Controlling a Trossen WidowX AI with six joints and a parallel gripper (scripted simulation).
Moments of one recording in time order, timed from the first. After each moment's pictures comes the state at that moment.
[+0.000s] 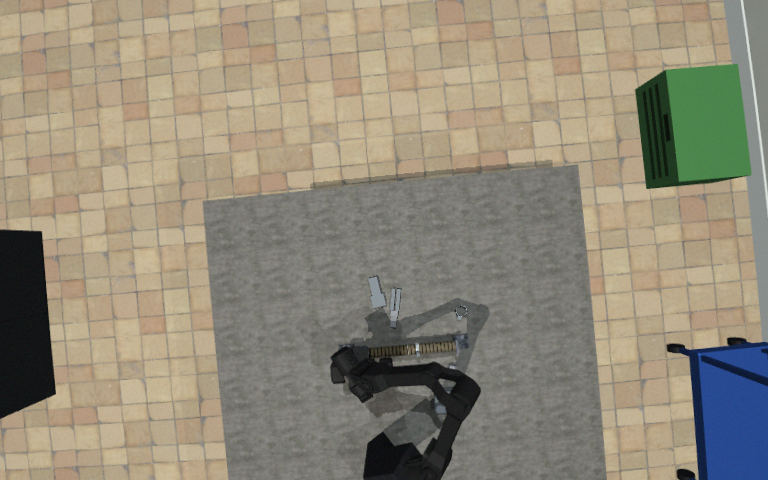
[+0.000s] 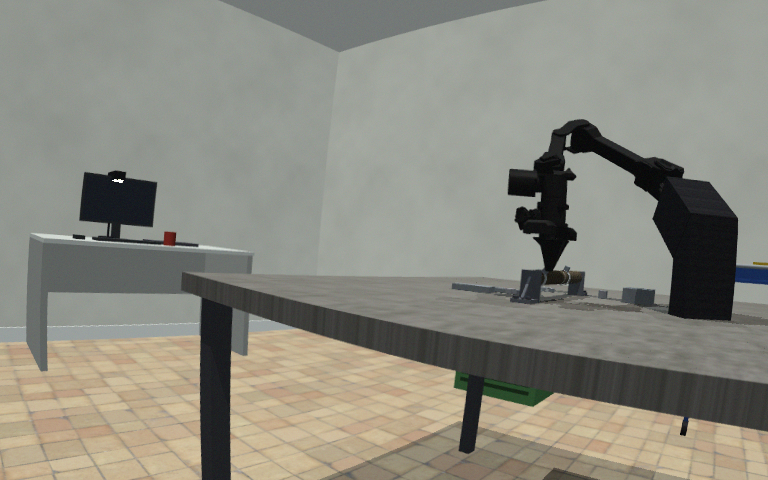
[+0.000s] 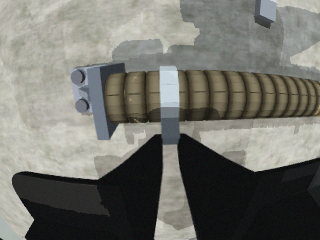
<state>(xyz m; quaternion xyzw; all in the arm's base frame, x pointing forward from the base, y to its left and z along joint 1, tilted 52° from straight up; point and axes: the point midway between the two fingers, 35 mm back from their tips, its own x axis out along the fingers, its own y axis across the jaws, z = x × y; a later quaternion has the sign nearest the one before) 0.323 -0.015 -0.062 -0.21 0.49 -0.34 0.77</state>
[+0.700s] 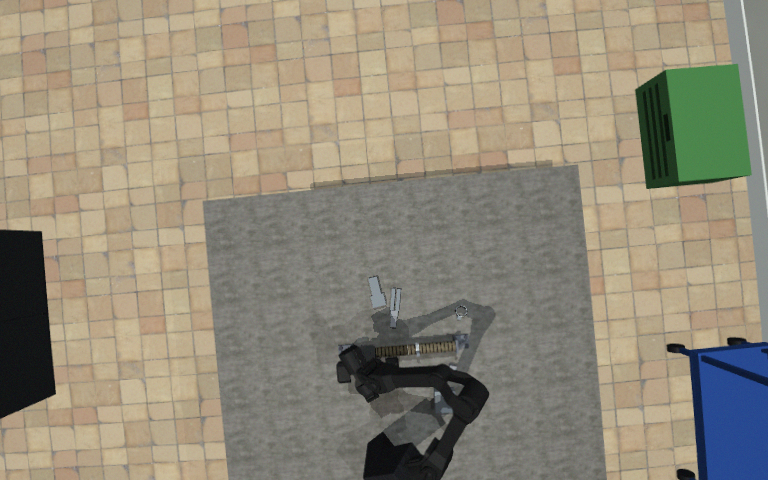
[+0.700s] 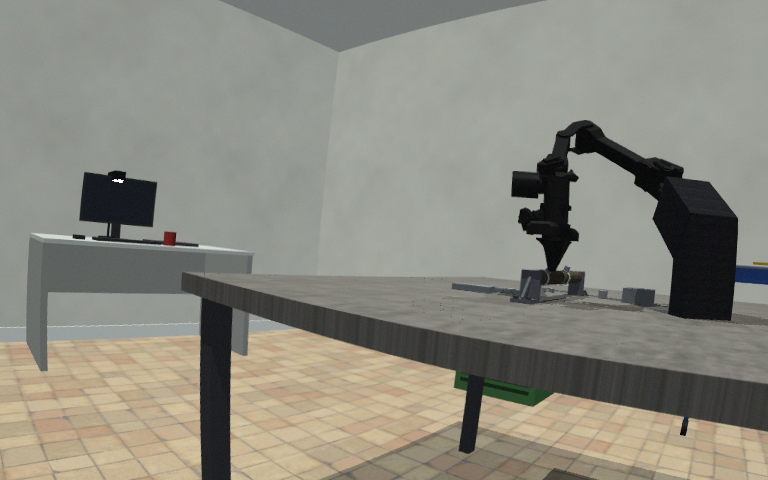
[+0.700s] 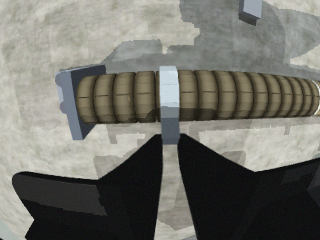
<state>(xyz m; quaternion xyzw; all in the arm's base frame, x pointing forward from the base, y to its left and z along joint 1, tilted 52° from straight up) 0.317 -0.028 -0.049 -0.21 0.49 -0.34 0.77</state>
